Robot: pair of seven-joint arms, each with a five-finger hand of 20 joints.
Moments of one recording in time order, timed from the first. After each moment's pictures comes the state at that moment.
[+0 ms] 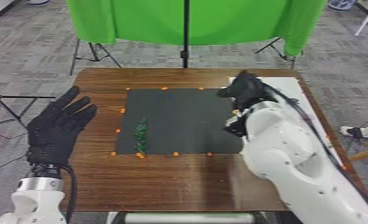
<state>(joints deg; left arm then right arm) 128.1 -59.3 -96.2 -128.7 31.9 10.9 19.3 -78.6 -55.7 59.6 -121.1 -119.6 -0.2 54.6</state>
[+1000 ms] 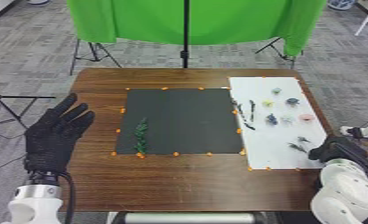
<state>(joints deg) 131.4 -60.6 -97.2 -130.1 31.9 11.8 19.1 -111.4 -38.4 79.9 -119.5 -126.0 -4.5 65.5</state>
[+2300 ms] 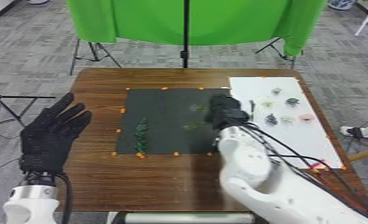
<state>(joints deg) 132.1 -61.1 -98.5 -131.2 32.1 12.2 18.0 -66.5 -57.5 32.9 -108.6 -134.0 -0.9 54.4</state>
